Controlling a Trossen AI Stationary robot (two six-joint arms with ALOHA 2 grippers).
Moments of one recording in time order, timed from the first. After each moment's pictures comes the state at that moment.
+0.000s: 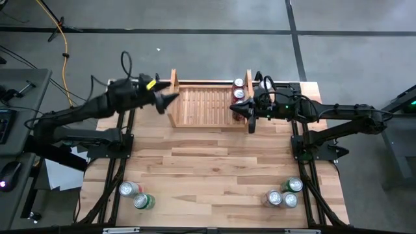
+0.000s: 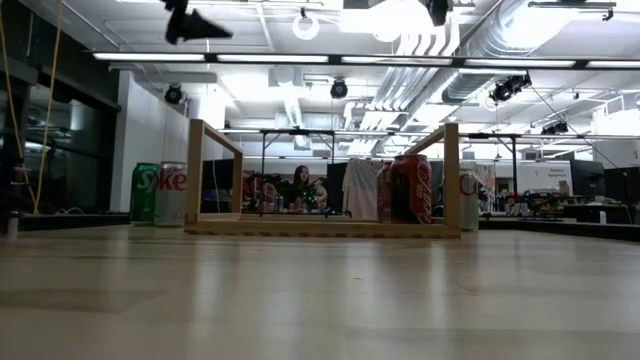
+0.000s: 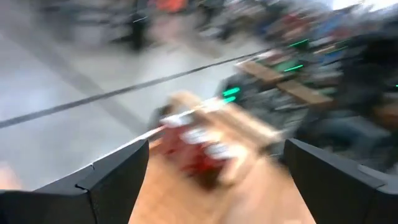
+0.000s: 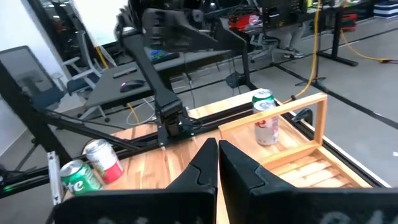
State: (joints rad) left arm 0.34 0.86 0.93 -0.27 -0.20 -0.35; right arm -0.08 1.09 1.01 -0.06 0.09 0.23
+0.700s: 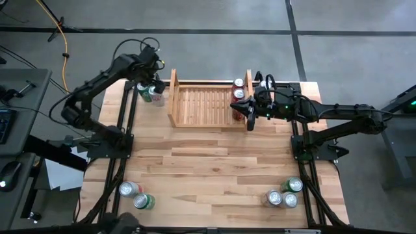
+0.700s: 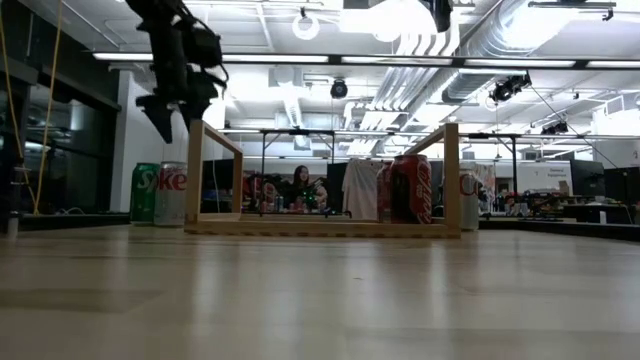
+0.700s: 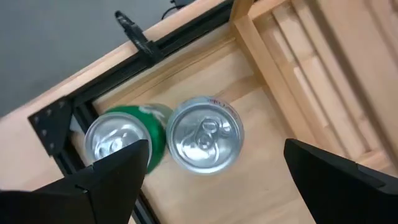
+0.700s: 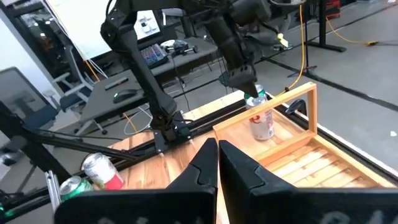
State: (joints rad) left arm 0.94 1.45 1.29 -1.10 -0.10 -0.08; right arm -0.08 1.09 1.01 -0.07 0.14 0.33
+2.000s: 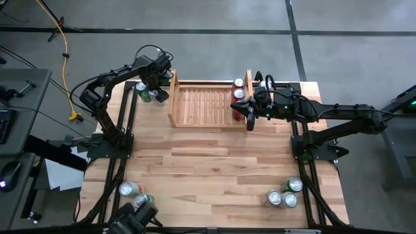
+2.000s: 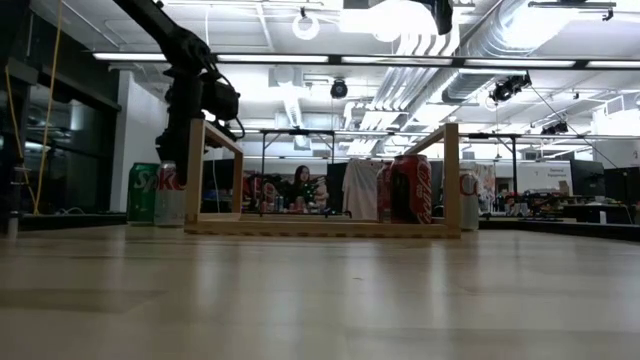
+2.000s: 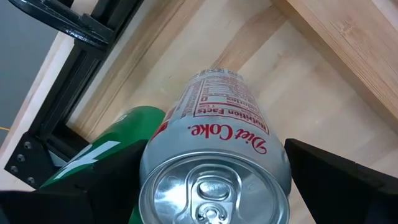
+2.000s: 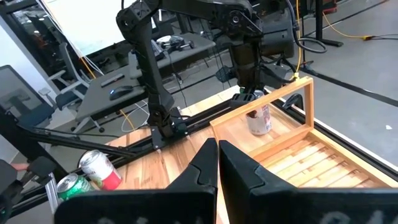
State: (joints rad) left arm 0.93 1.72 1.29 -1.11 -0.13 0.23; right arm -0.08 1.09 1.01 -0.09 0.15 0.34
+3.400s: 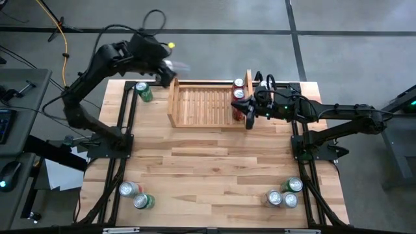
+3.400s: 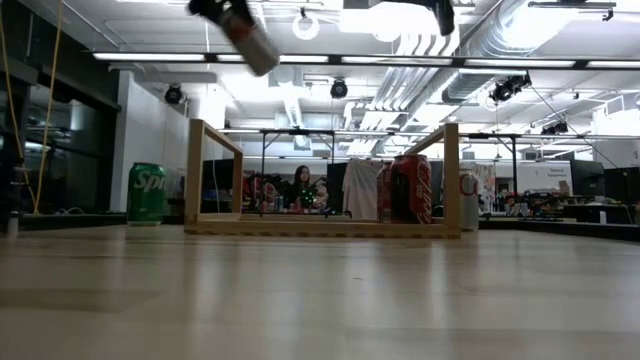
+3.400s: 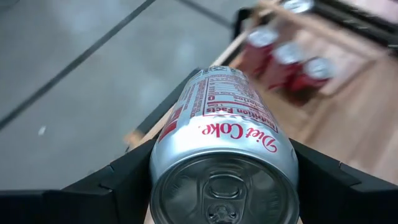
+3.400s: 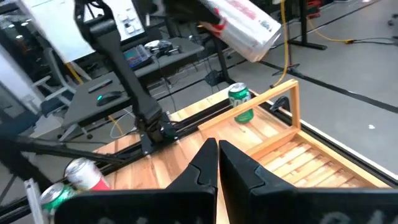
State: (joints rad) left arm 0.55 1.48 1.94 -1.25 -0.15 -0.05; right arm -0.08 1.09 1.01 -0.09 0.21 0.35
